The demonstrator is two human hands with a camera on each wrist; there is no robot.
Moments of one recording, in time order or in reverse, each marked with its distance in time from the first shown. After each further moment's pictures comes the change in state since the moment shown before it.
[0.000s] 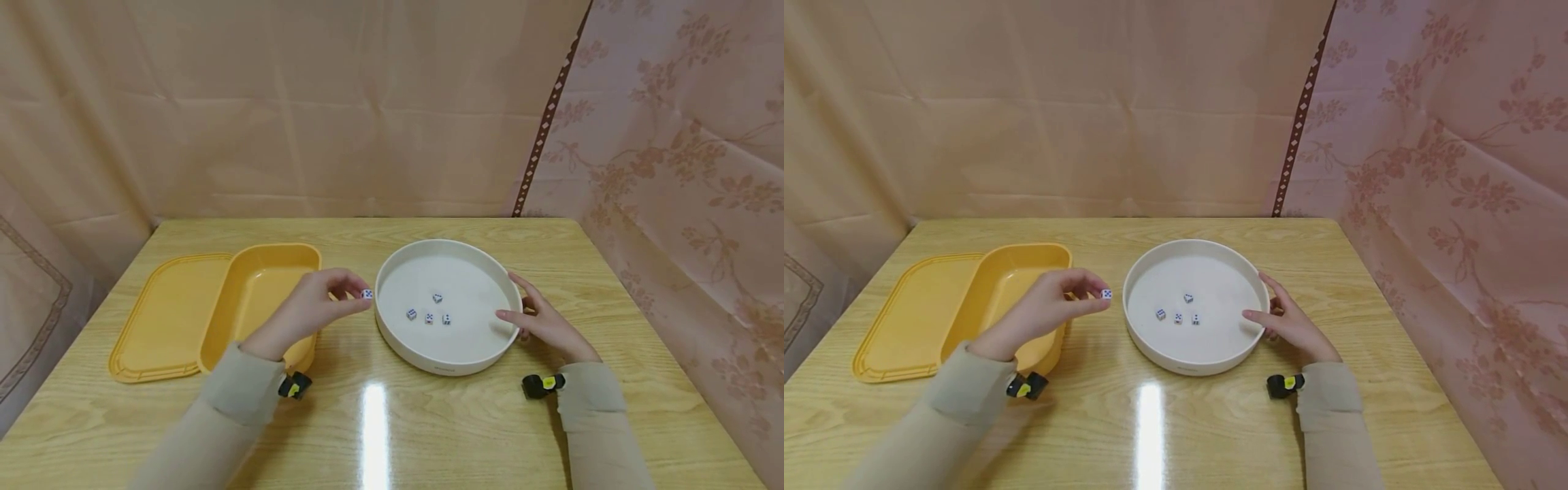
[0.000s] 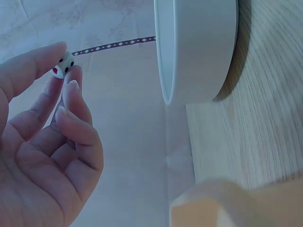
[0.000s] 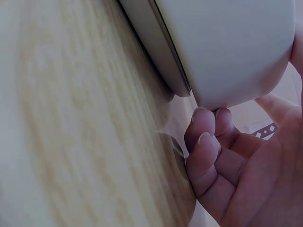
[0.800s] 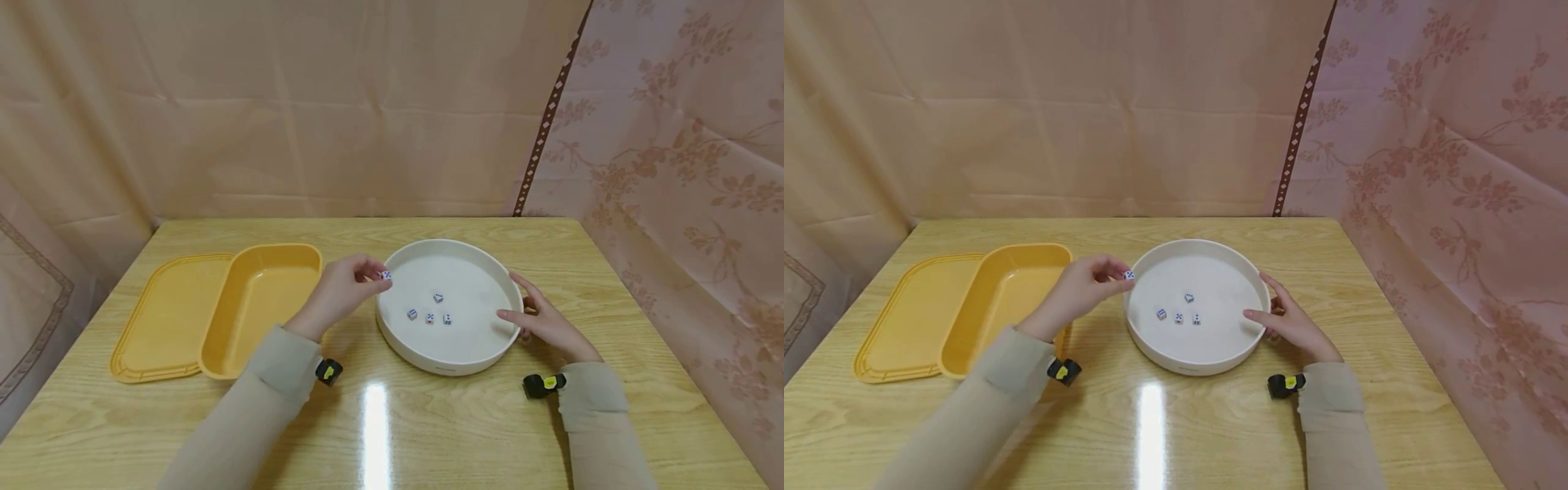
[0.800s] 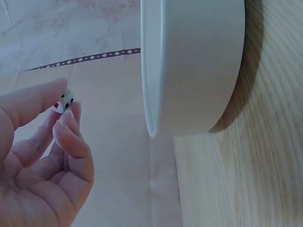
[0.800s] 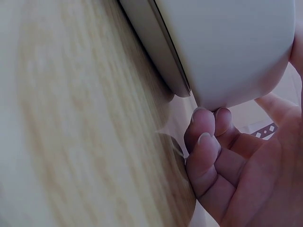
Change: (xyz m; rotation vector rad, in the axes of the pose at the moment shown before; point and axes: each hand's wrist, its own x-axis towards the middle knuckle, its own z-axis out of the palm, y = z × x) left_hand 0.036 0.012 0.024 -0.037 0.085 -0.093; right_hand 0.001 0.001 -0.001 -0.006 -0.005 -0.012
